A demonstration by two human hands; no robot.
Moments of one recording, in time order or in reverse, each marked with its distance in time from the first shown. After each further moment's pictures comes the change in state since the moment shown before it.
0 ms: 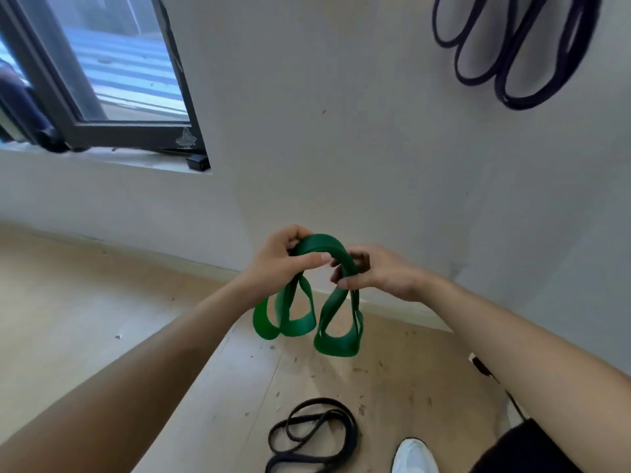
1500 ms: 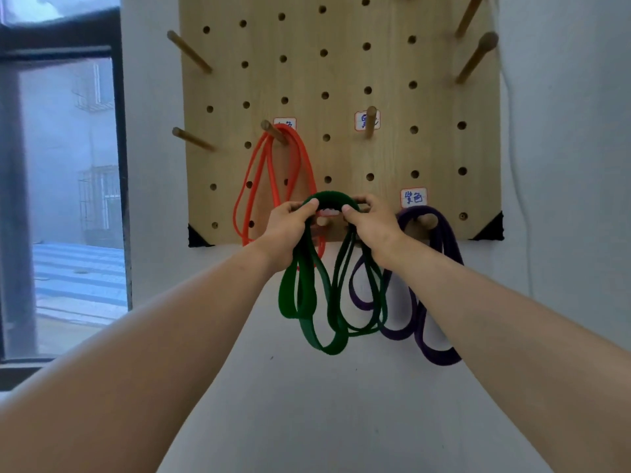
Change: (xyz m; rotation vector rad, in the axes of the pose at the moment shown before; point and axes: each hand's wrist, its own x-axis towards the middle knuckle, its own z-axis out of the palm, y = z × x) left_hand 0.266 0.339 -0.030 -0.347 0.230 0.336; right_hand 0.069 -0.319 -0.253 -0.059 0.975 -0.560
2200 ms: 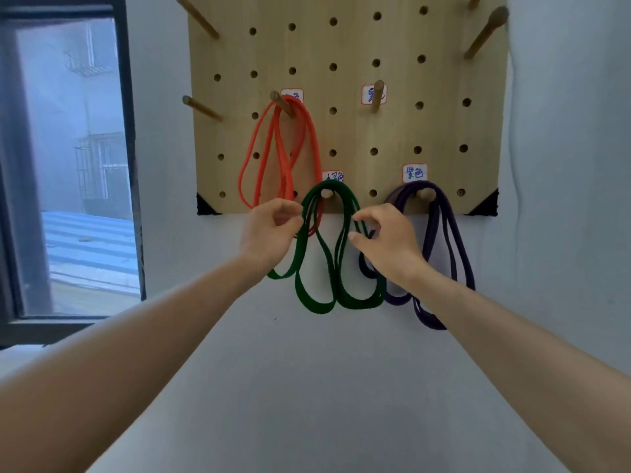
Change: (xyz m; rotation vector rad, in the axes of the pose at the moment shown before) left_hand -0.073 -0.029 -0.046 0.506 0.090 0.350; right_hand -0.086 0.018 -0.029 -0.522 -0.051 -0.250
